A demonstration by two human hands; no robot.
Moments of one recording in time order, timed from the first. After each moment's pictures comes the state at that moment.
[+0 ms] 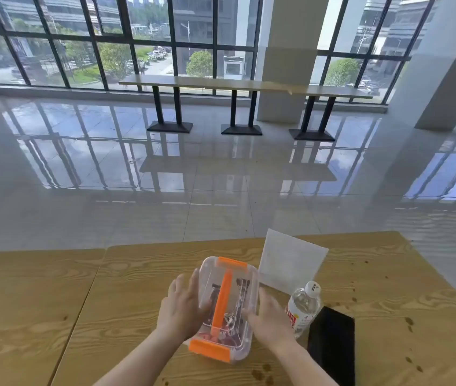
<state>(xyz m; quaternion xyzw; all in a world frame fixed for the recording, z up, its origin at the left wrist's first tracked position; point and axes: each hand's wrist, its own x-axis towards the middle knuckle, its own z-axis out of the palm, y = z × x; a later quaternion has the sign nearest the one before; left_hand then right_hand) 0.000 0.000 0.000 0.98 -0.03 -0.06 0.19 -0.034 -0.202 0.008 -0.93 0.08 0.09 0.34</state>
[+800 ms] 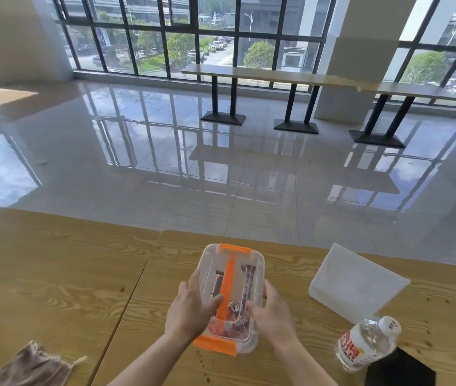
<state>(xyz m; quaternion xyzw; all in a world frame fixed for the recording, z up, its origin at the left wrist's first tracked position) -0.011 0.079 -0.007 0.92 0.15 -0.02 0.38 0.007 -0.111 0.000 -0.89 0.03 0.11 0.45</state>
